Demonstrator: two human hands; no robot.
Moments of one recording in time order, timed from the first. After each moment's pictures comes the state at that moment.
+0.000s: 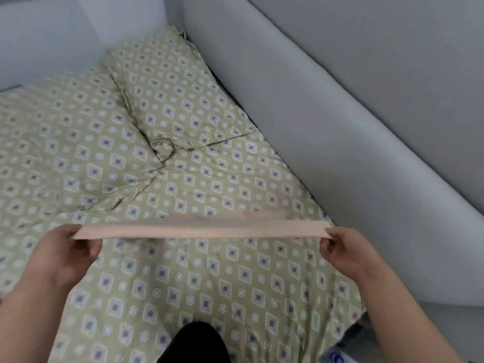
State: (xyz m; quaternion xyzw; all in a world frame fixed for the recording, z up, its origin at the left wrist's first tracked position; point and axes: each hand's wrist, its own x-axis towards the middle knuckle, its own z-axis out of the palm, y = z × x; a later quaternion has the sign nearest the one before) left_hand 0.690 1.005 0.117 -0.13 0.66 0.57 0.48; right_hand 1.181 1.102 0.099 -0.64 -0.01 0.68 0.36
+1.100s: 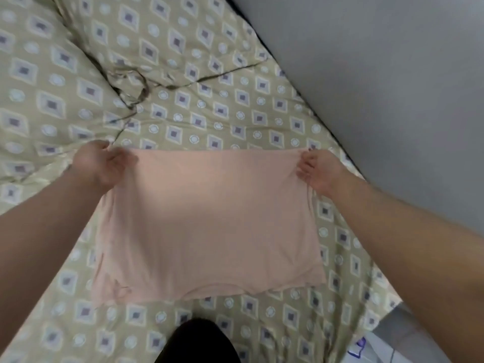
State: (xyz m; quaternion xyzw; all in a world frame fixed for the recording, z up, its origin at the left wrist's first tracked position) left_hand 0.674 1.181 -0.097 -0.06 0.67 0.52 0.53; right_hand 1.104 1.245 -0.090 -0.71 -0.13 0.63 0.28
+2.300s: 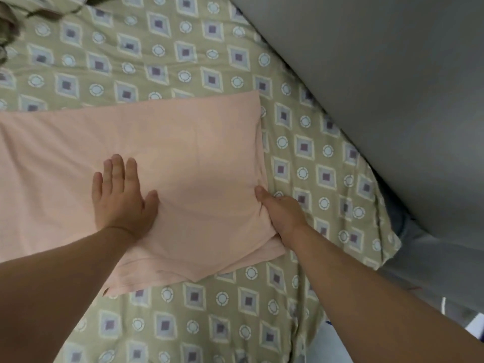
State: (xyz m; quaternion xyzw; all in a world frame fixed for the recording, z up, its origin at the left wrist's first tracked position) left_hand 0.866 1.068 -0.216 0.63 0.76 -0.07 0.10; right_hand 1.188 1.077 -0.198 -0.78 -0.22 0.58 0.12
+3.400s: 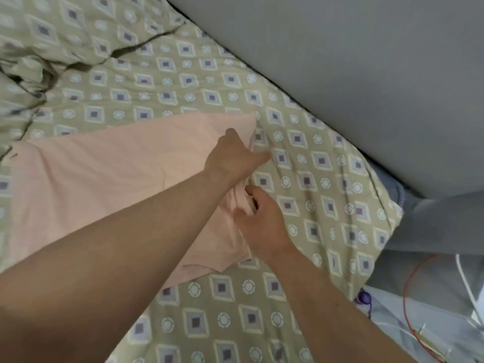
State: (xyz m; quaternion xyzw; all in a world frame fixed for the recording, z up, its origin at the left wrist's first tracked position) left_hand 1.023 1.137 -0.125 0.61 0.68 0.12 0.40; right_hand 1.095 1.005 -0.121 -0.70 -0.45 0.47 0.30
